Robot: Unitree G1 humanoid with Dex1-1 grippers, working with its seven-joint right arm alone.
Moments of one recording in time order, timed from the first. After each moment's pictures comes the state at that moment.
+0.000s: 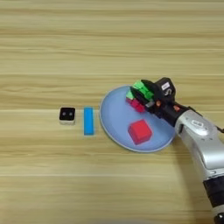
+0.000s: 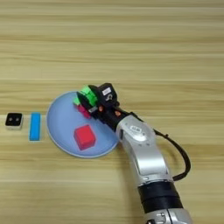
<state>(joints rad) -0.17 -0.28 0.04 0.14 0.12 0.06 0.51</state>
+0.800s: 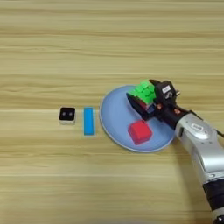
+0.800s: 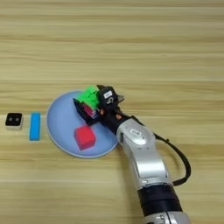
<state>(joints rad) -0.15 -0.26 0.02 0.16 0.11 0.02 0.48</state>
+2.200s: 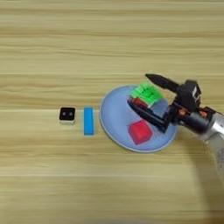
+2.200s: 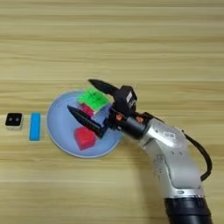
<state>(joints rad) -0.02 -0.44 -0.04 -0.10 0.45 0.06 1.03</state>
